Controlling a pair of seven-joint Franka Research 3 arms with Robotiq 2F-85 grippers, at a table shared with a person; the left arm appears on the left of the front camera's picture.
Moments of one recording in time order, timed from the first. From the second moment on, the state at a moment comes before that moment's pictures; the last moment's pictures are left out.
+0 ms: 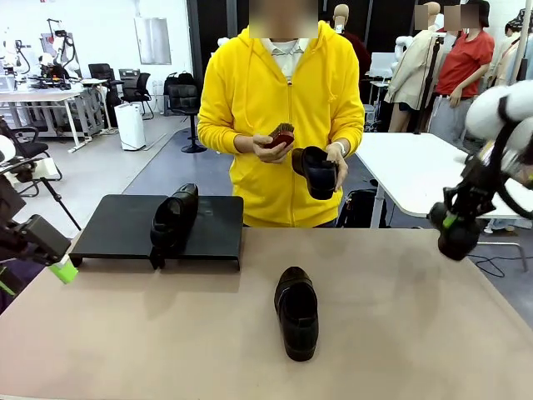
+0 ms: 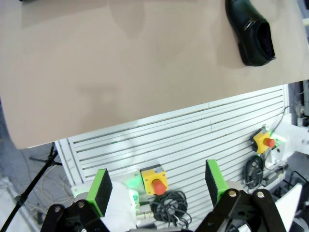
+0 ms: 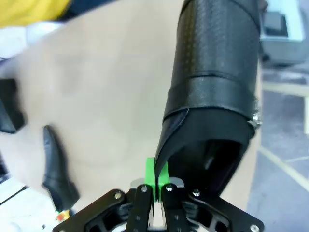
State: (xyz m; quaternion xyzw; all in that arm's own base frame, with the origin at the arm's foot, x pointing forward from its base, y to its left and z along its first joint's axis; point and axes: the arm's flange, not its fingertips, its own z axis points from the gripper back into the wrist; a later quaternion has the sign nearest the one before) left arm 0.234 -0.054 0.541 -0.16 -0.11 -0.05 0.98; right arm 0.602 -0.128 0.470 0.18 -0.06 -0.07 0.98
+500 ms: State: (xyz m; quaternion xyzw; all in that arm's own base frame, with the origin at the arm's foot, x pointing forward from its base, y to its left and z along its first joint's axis) left arm 0.234 -0.054 0.541 -0.16 -0.11 -0.05 0.98; right arm 0.400 -0.086 0.556 0.32 0.02 0.03 0.95
